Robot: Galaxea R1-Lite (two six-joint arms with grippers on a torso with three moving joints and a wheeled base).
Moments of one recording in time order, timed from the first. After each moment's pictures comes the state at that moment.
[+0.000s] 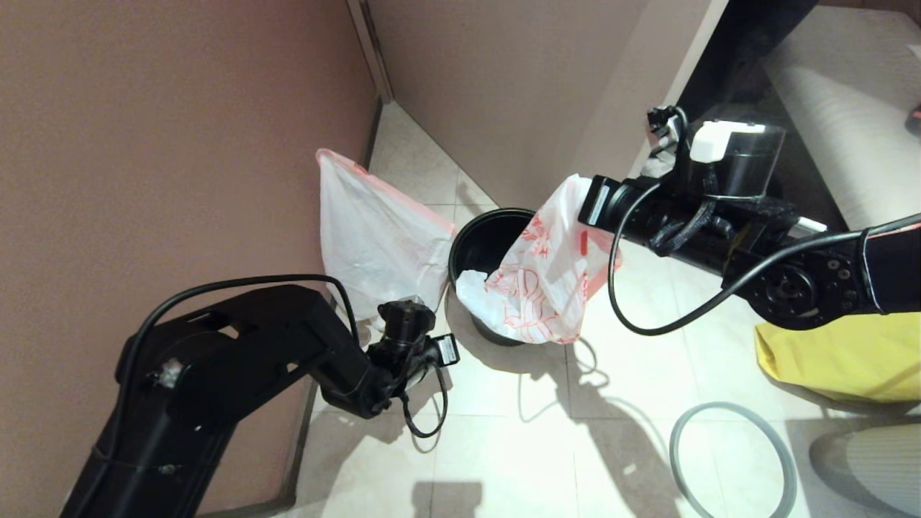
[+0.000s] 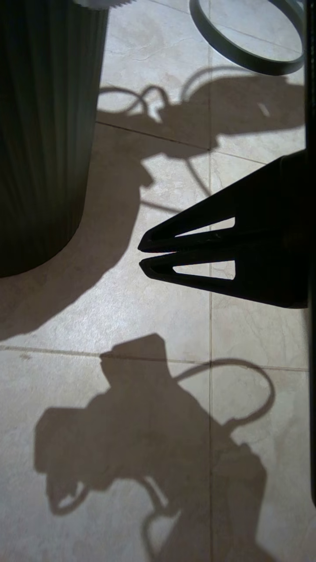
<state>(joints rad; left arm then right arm) -0.43 2.46 -1.21 -0.76 0.12 -0.43 0.46 1.92 -1.33 -0.64 0.10 0.40</state>
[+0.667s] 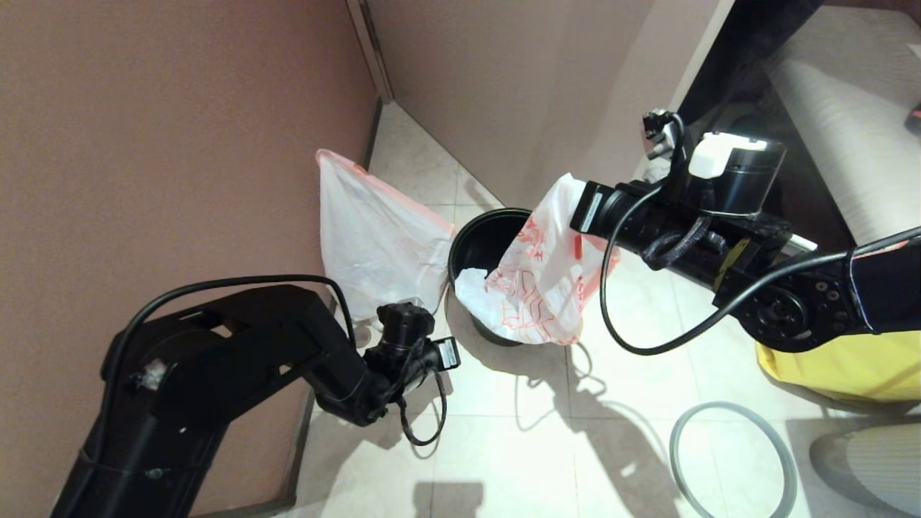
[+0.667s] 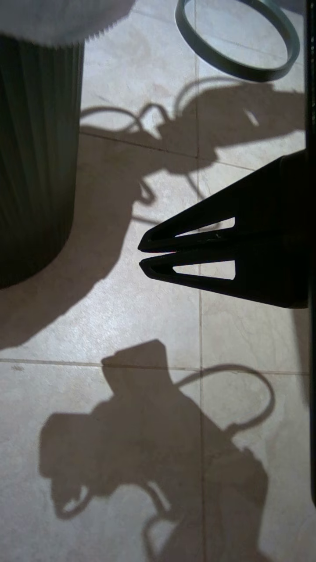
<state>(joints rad) -0.44 2.42 -1.14 -0.81 0.12 -0.43 0.49 1.92 -1.27 -0.75 0.09 0.37</state>
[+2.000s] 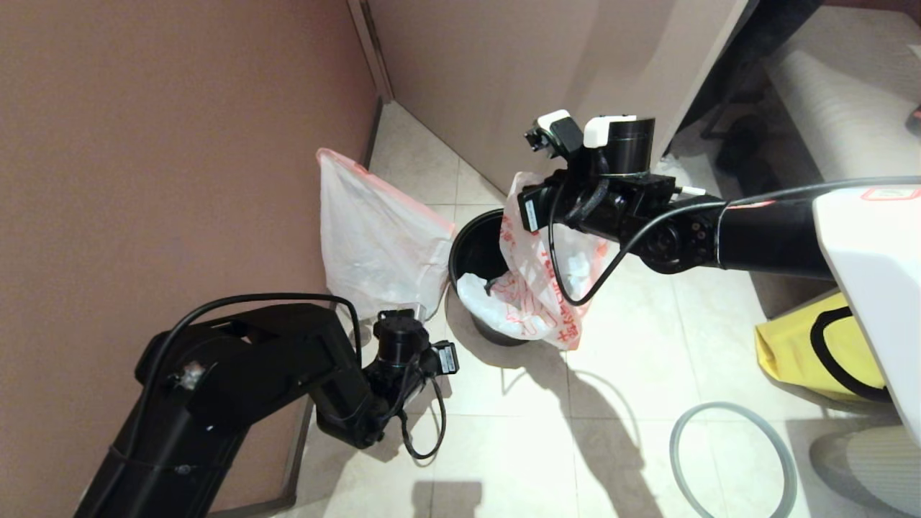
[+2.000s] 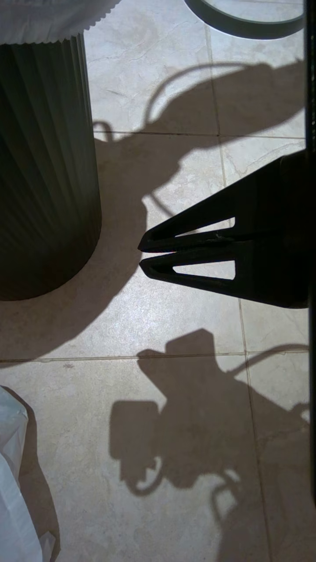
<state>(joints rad) -0.44 2.50 -1.08 -1.08 0.12 -0.29 0.51 2.24 -1.96 -0.23 -0.02 -0.20</state>
